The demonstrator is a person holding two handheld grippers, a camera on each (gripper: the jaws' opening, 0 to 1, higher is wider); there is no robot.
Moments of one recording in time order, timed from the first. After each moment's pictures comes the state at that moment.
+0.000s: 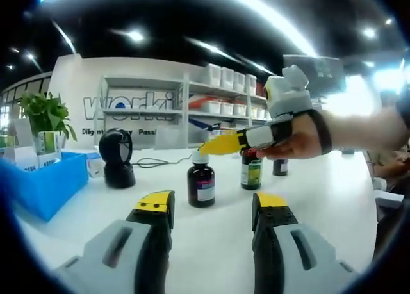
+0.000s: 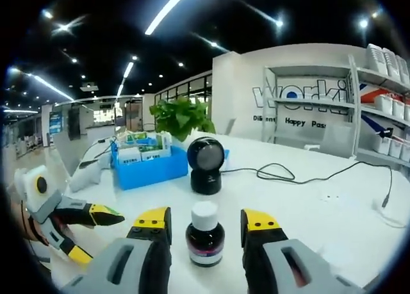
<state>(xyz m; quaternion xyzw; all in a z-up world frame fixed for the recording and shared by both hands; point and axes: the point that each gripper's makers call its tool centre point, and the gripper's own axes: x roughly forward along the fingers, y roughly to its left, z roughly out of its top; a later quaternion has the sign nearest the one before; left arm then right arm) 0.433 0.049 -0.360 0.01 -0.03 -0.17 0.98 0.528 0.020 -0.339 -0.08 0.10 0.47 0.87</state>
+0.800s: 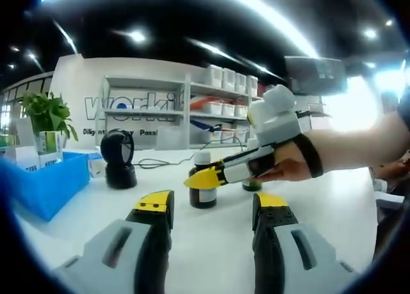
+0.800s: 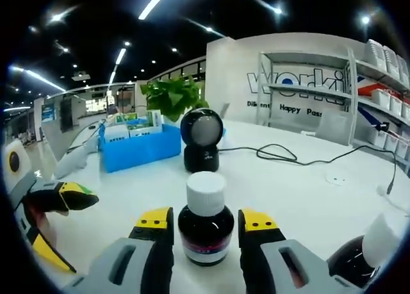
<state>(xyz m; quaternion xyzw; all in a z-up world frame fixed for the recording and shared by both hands) 0.433 0.051 -0.359 0.00 -0.03 -0.17 0.98 0.554 0.036 -0.382 -0.09 0.13 0.44 0.88</state>
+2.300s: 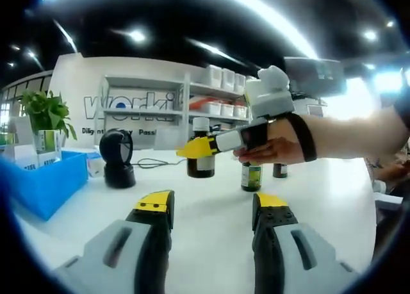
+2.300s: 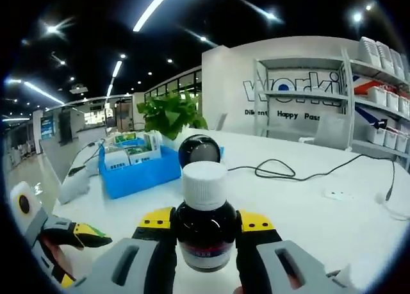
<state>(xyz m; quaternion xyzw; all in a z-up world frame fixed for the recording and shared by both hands) 0.433 0.050 -0.359 0.00 -0.03 -0.17 0.98 0.560 0.042 -0.324 -0.05 0.11 0.44 0.89</state>
